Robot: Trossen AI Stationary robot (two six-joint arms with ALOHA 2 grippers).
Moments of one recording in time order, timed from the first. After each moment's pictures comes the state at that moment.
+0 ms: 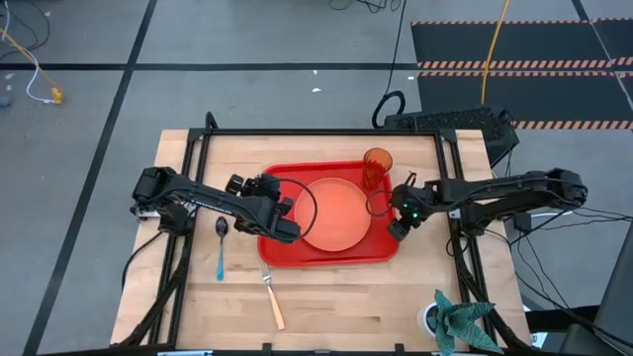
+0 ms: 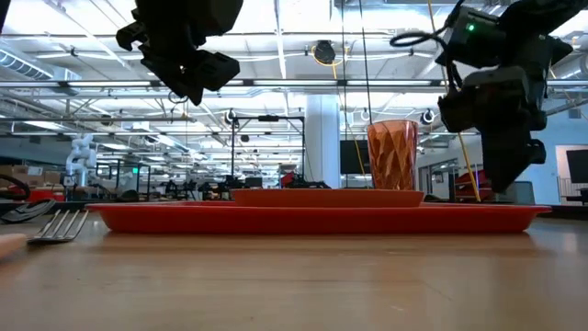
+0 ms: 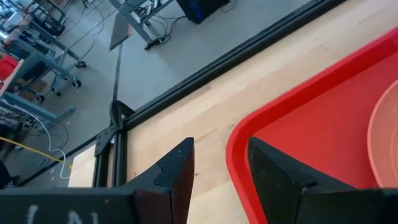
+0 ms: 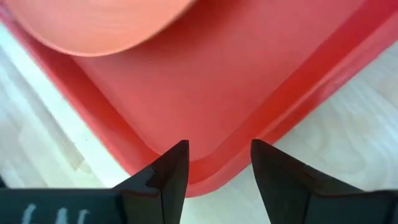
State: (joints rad) left arm -0.19 1.78 1.40 -1.57 -0.97 -1.46; right arm -0.09 1.07 0.51 -0.60 -0.22 0.79
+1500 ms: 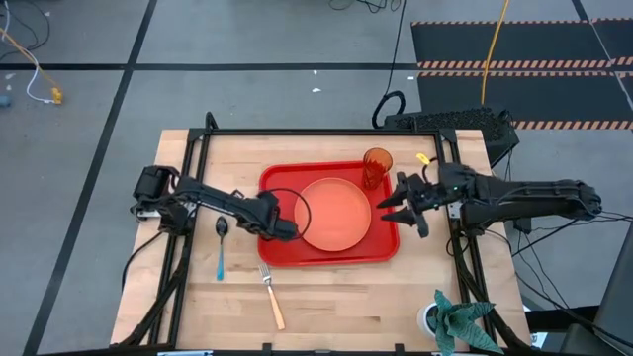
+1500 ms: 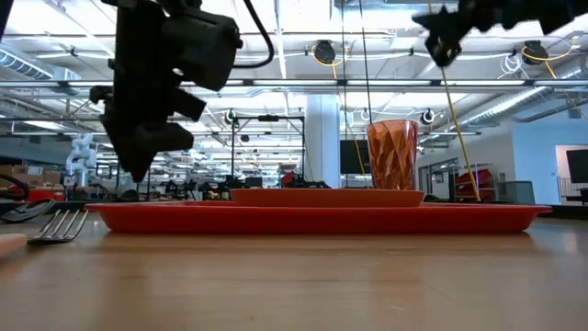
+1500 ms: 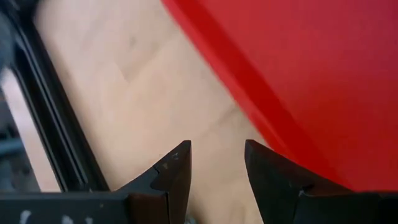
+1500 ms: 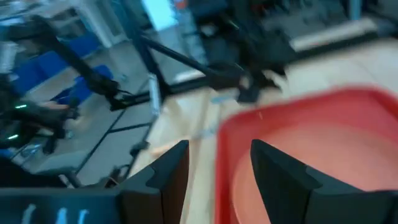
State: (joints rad) left arm -0.14 1.78 1.15 -1.29 -0.39 -1.12; right arm -0.08 0.71 0.54 -0.02 -0.34 0.28
